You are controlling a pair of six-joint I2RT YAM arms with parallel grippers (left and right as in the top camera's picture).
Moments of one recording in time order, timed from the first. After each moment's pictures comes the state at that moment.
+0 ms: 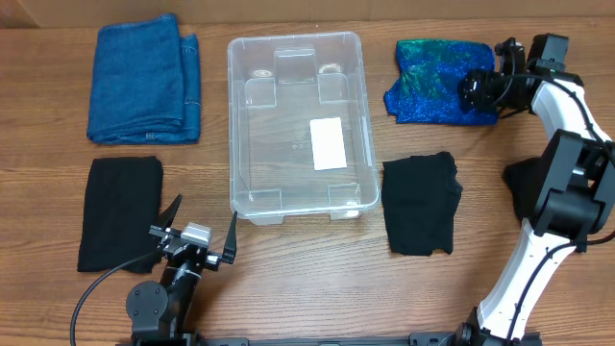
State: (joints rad) left arm 0.05 0.01 0.01 -0.05 0.30 0.19; right arm -0.29 2.32 1.79 -0.56 -0.38 -0.14
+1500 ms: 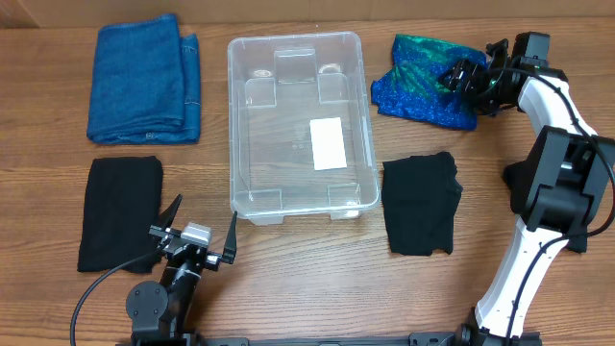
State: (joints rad) left arm 0.05 0.01 0.01 -0.05 0.30 0.19; right arm -0.24 2.36 1.83 -0.59 -0.53 0.23
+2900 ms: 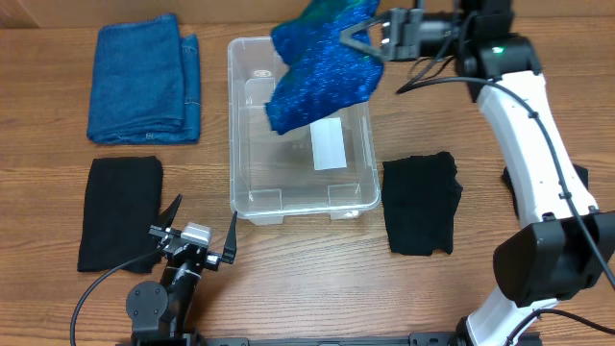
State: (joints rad) left arm 0.05 0.01 0.01 -0.05 0.30 0.19; right arm 0.15 1.87 1.83 -0.36 -1.34 0.50
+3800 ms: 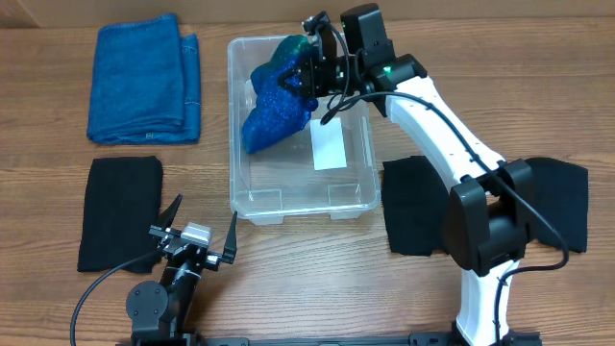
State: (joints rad) left arm 0.05 0.01 0.01 -0.05 0.30 0.19; right arm 0.40 2.12 1.83 -0.44 -0.76 0.34
